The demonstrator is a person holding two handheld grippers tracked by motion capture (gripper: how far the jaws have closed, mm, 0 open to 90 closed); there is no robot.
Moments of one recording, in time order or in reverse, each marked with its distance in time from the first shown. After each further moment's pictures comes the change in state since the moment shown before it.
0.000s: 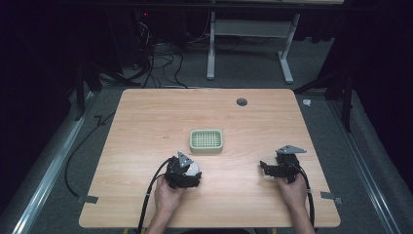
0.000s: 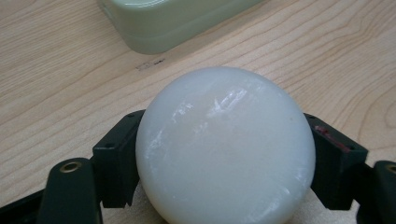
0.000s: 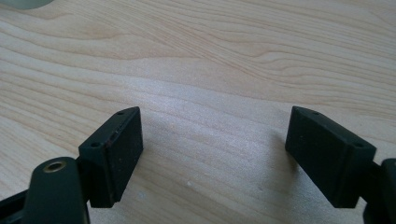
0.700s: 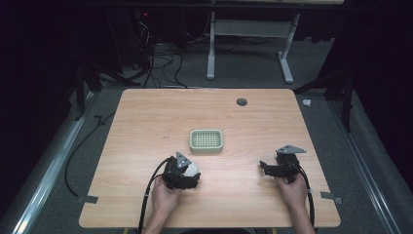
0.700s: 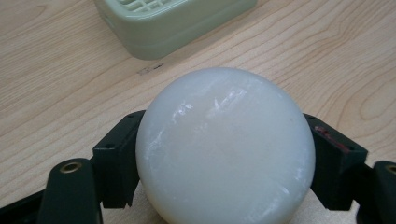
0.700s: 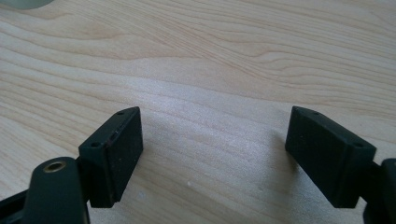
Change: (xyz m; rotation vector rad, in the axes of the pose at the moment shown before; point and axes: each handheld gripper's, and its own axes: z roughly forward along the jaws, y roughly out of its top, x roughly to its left) left arm 0.002 0.002 -0.014 -0.009 -0.024 0.017; right arm 0.000 0.000 0.000 0.000 0.000 0.000
